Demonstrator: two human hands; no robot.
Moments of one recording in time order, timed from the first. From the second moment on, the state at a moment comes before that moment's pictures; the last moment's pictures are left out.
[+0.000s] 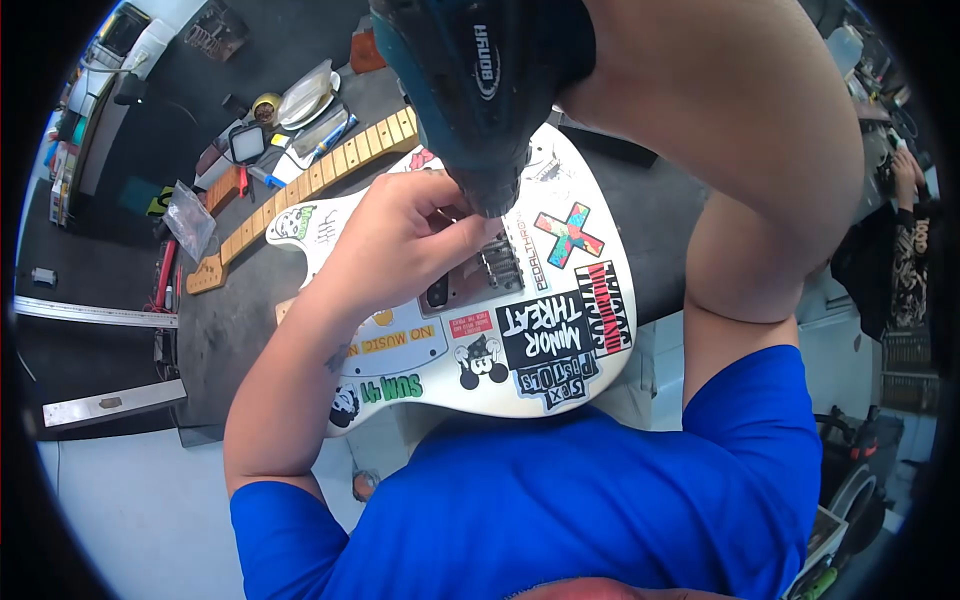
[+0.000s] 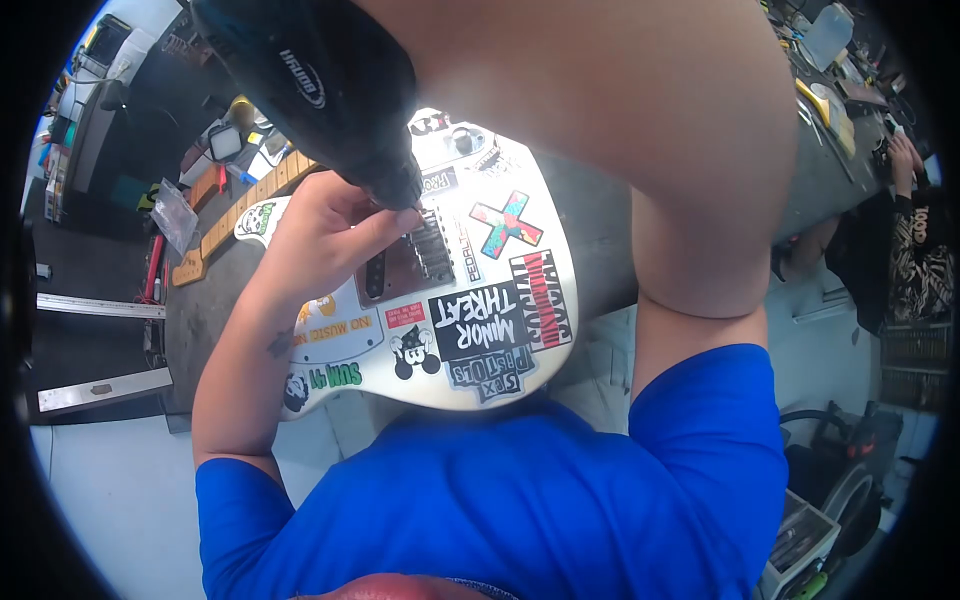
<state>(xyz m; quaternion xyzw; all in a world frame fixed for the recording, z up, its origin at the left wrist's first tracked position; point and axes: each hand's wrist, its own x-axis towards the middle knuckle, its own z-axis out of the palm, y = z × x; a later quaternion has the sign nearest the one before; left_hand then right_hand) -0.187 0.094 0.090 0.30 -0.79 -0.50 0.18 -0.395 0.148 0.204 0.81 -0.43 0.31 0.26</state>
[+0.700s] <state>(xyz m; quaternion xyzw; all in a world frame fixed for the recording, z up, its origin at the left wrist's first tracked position) -0.180 0.090 0.093 0.28 -0.85 -0.42 0.15 -0.374 0.128 0.195 0.82 -0.41 0.31 0.27</state>
